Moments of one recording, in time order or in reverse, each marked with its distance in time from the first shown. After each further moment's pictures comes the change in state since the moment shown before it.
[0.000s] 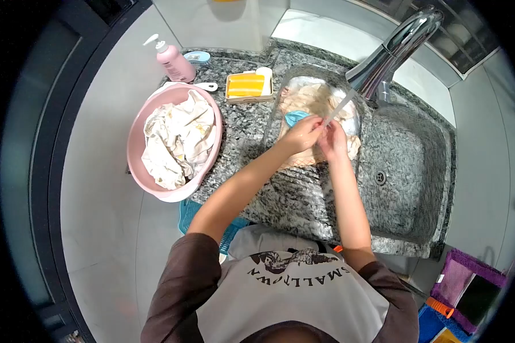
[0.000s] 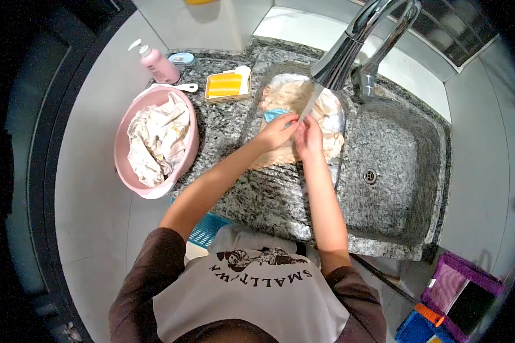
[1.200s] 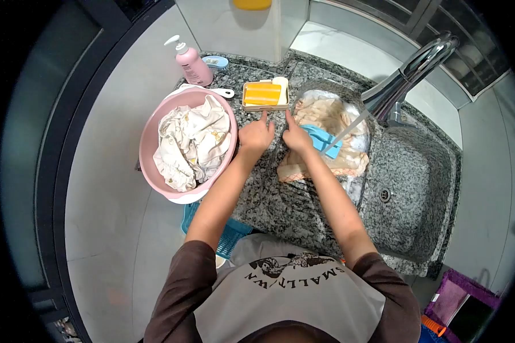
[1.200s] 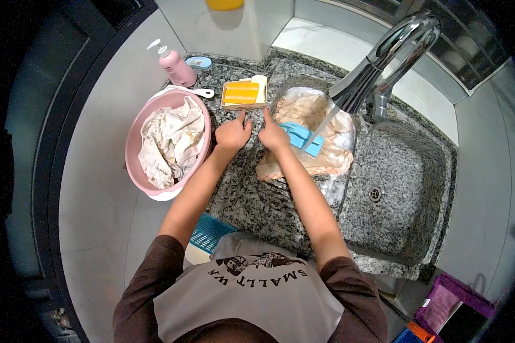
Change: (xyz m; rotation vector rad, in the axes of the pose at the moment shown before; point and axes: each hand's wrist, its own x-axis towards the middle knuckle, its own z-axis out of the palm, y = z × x) left_hand -0.045 -0.015 -0.098 0.896 0.237 -0.666; right_hand 0.040 0.075 0.074 -1.825 -0.224 -0.209
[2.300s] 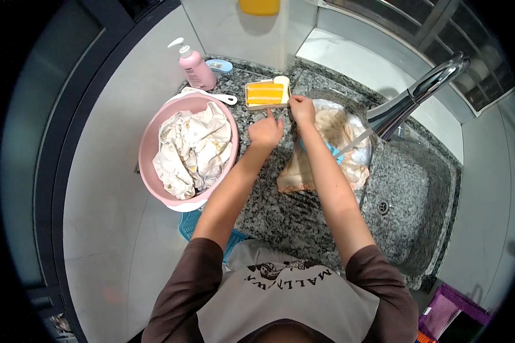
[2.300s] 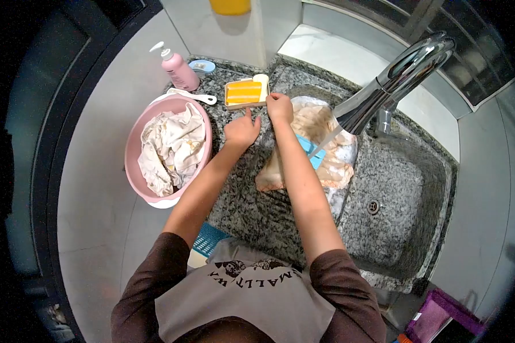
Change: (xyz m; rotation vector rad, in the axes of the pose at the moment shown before) left_hand 0.038 0.015 0.009 -0.024 0.040 -0.048; right_hand 0.088 -0.021 -0.027 0.359 0.394 0.145
